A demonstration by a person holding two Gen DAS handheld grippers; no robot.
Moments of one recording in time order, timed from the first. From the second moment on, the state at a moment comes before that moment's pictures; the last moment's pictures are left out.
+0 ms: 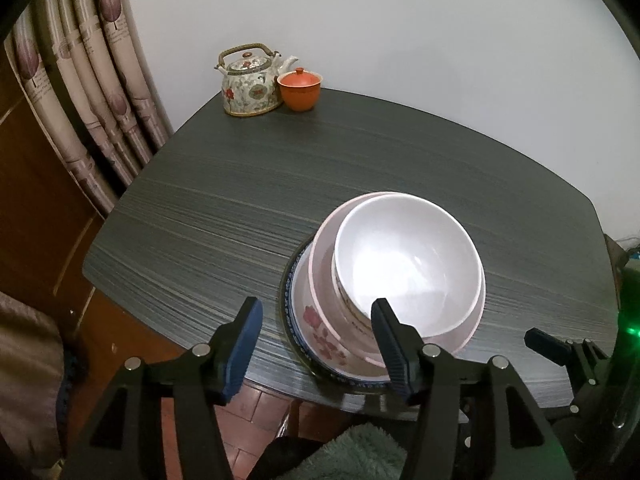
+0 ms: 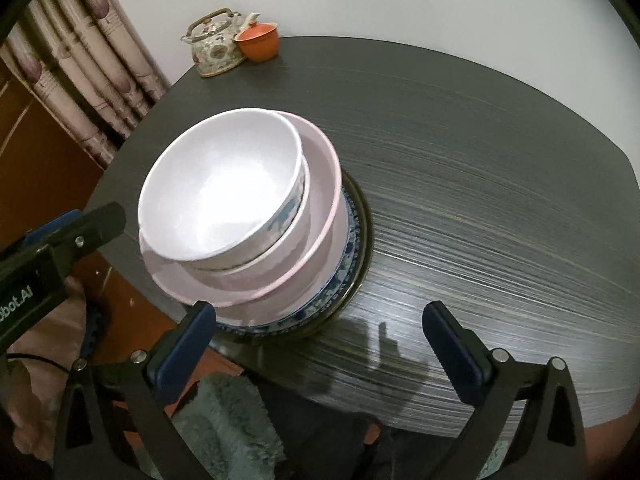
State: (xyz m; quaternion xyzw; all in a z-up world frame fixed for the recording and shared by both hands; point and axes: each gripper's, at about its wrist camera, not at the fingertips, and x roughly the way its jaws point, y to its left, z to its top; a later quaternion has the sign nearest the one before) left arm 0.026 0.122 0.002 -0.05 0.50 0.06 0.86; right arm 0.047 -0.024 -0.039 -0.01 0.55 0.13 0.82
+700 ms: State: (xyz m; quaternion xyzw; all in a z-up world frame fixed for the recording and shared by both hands) left arm 0.023 0.115 -0.003 -0.05 0.51 0.06 0.86; right arm 0.033 -0.020 -0.041 -0.02 0.55 0.14 0.82
